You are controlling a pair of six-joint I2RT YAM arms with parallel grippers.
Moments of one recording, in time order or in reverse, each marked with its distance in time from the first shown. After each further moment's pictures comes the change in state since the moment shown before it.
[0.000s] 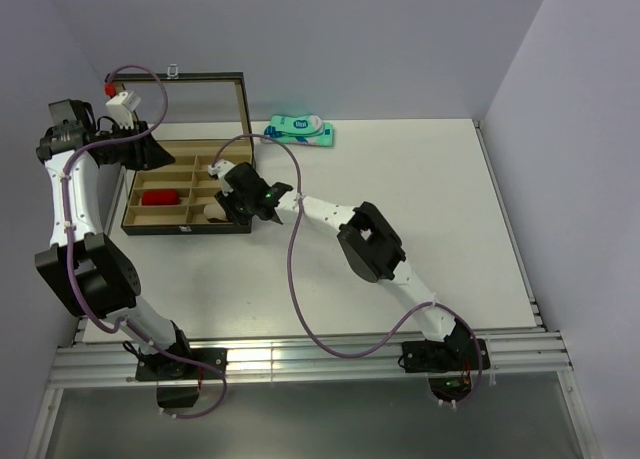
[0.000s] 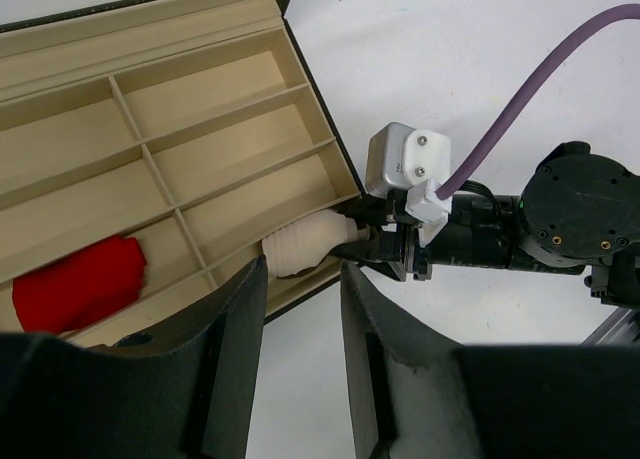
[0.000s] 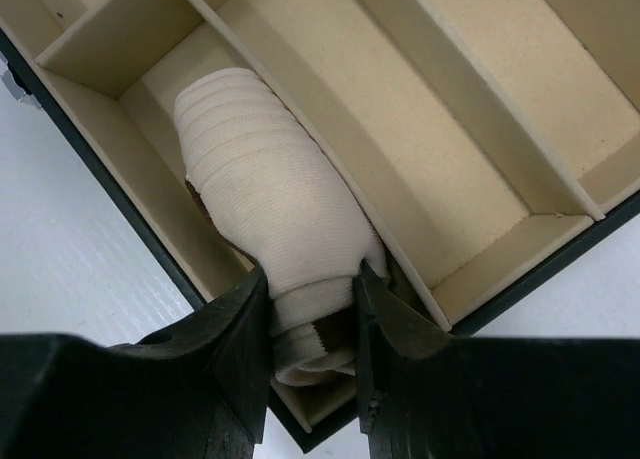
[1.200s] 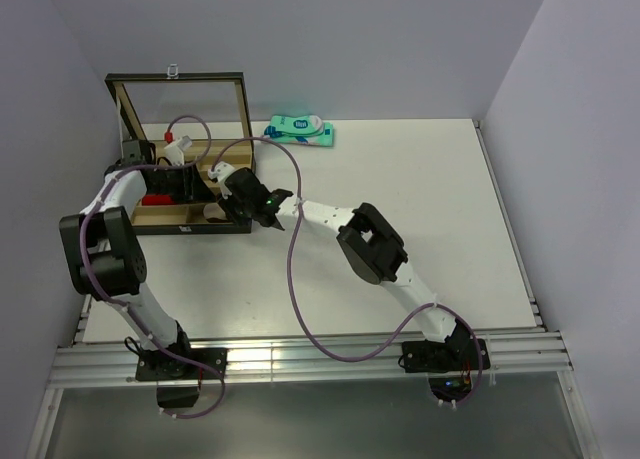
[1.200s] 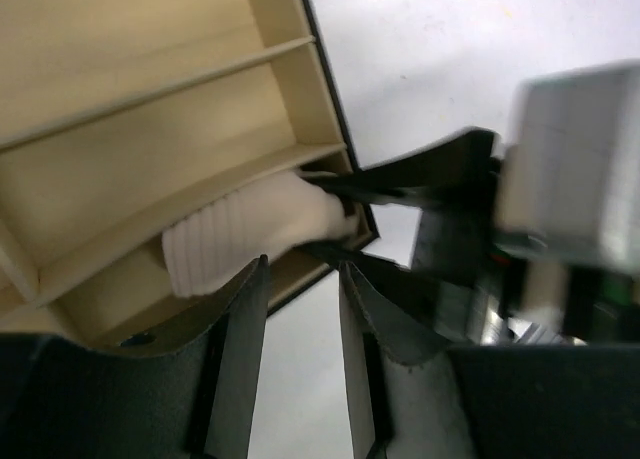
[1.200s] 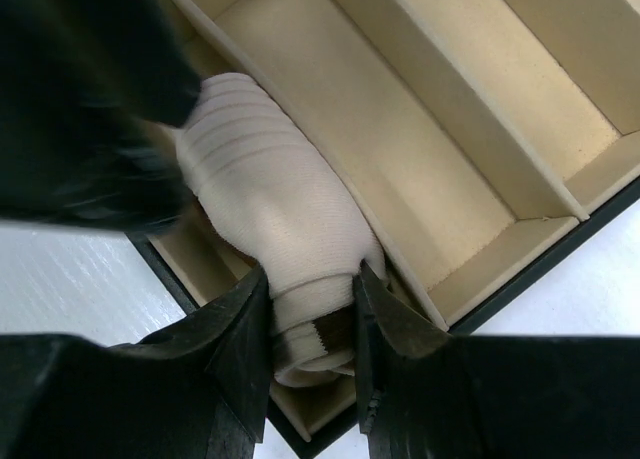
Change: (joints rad) left arm -0.163 0.097 -0.381 0.278 -0.035 -0.158; right arm 0.017 -0.035 -0.096 0.121 0.069 -0.026
